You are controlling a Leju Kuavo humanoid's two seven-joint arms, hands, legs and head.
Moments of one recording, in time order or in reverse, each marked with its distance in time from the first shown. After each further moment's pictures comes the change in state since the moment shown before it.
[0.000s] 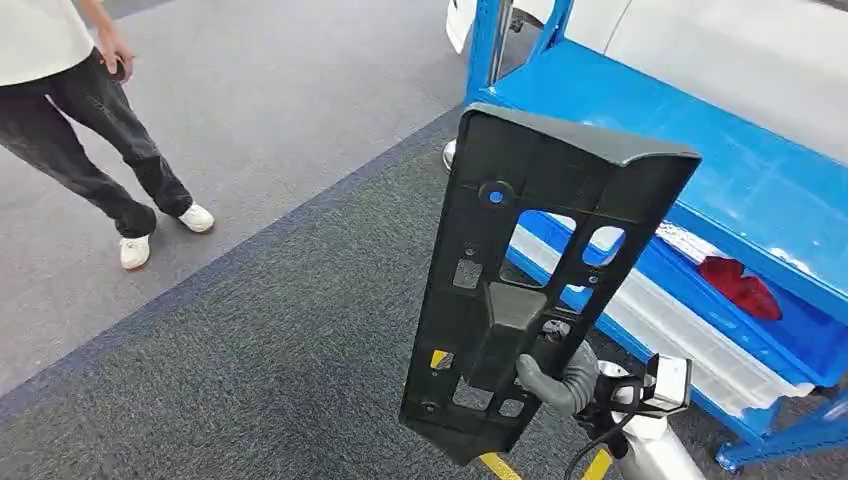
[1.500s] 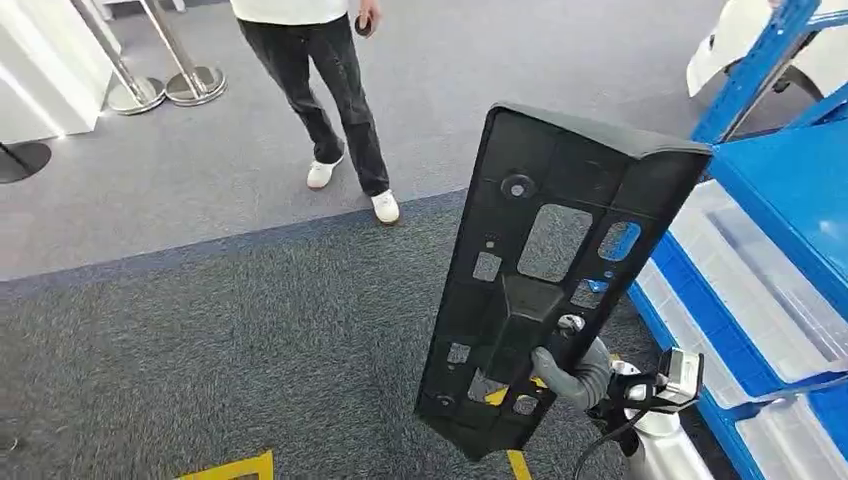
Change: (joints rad) left arm 0.024 0.036 -0.058 0.000 -0.066 0.071 0.060; right arm 0.018 0.017 -0.081 0.039 0.010 0.060 0.000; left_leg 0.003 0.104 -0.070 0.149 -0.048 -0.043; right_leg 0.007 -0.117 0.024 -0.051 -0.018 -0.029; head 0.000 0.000
